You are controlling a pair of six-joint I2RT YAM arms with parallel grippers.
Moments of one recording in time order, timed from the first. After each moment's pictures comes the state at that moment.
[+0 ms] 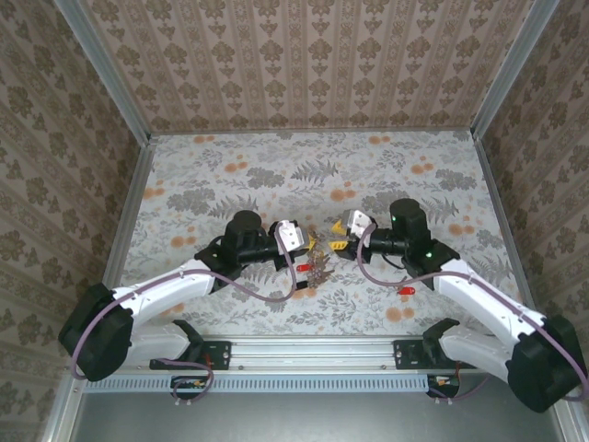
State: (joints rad) left arm -0.80 1.21 0.61 0.24 0.47 0.43; right arm 0.45 1.02 0.61 0.01 -0.60 -0.40
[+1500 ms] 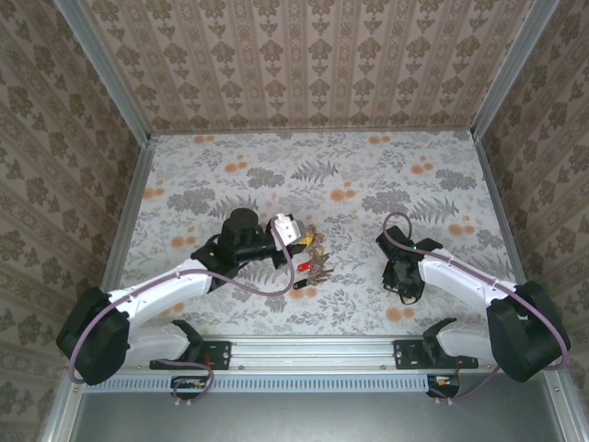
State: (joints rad) left arm -0.78 1.18 0.62 0.22 0.47 0.33; right arm 0.44 1.24 0.60 -0.85 0.11 0.91
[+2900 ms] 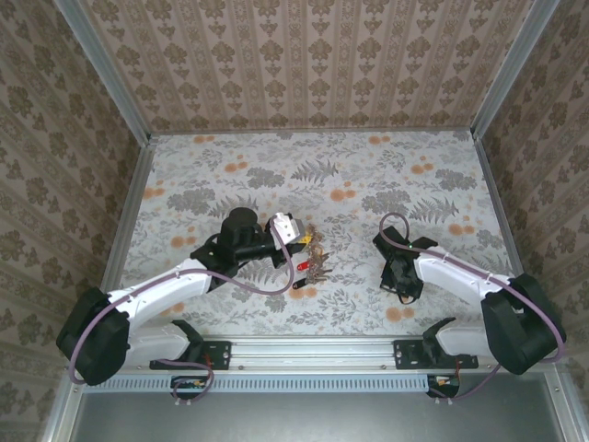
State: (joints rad) left arm -0.78 1.18 0.62 0.21 0.47 0.33; right arm 0.46 1.28 0.61 -0.85 0.13 0.91
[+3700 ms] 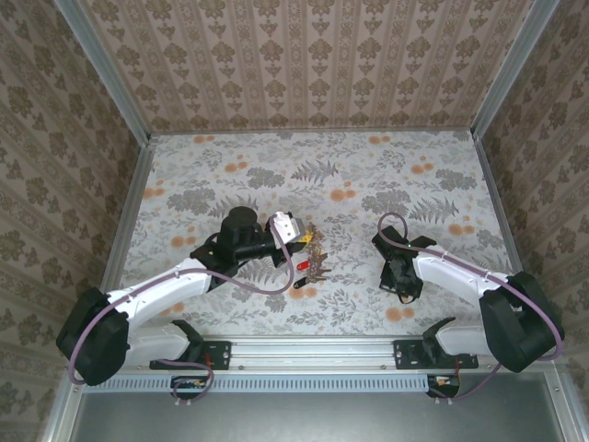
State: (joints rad) left arm -0.78 1.18 0.63 0.21 0.47 0.33; right arm 0.46 1.29 0.62 -0.86 0.13 0.89
